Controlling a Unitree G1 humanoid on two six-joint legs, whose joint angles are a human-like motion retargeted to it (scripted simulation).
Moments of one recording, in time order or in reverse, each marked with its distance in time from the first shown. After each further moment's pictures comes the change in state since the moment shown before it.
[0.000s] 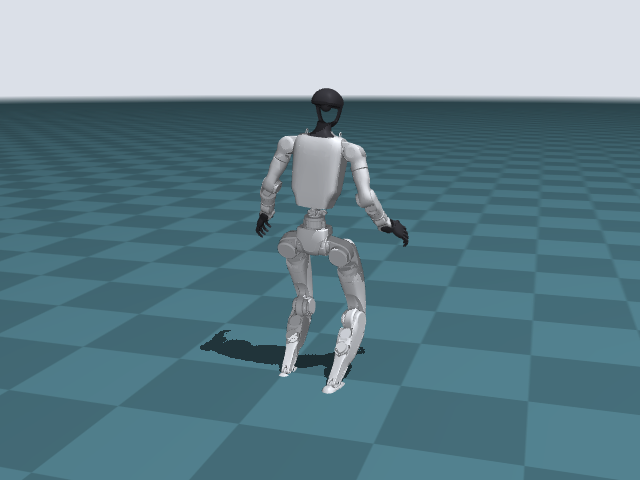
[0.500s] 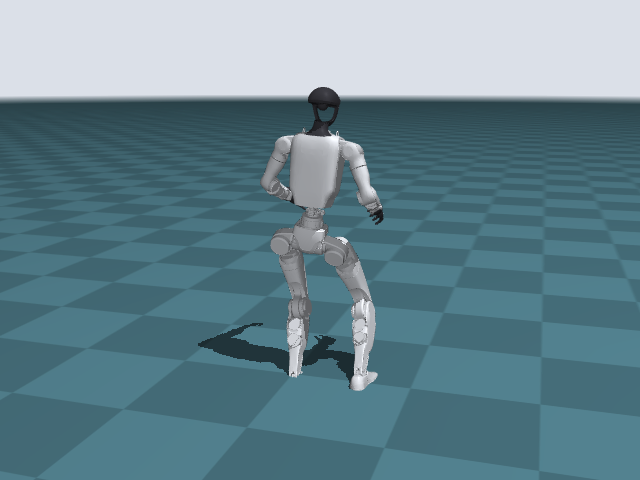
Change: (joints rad) left arm -0.131 0.083 -0.221 -0.532 -0.004 -0.007 -0.245; right arm -0.069 -0.043 0.199 -0.390 -0.113 0.048 0.375; waist -0.131 -0.152 0.046; left_leg 0.201 -0.257 -0.018 -0.241 0.055 0.019; right_leg -0.122 -0.263 0.214 0.191 0.003 0.100
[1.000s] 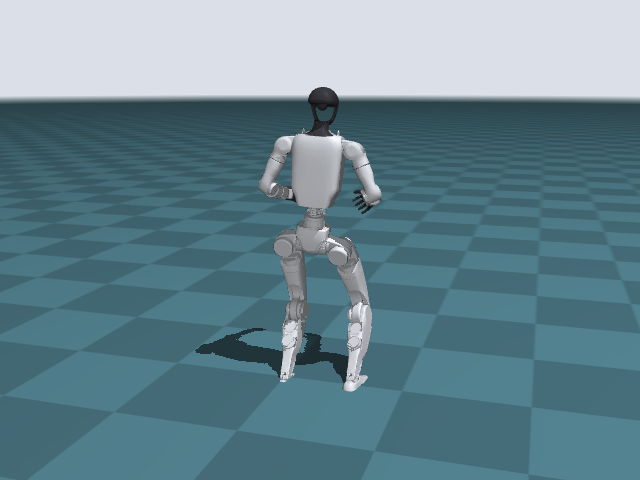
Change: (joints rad) left arm 0.142 -0.060 -0.047 -0.270 -0.201 0.036 -0.162; right arm -0.031 -0.028 0.047 -0.131 0.038 0.018 0.112; waist 0.114 0.056 -0.020; left_leg -0.006 0.121 -0.051 0.058 -0.014 -0.039; right_leg 0.072 0.102 -0.132 -0.114 -0.039 -0.066
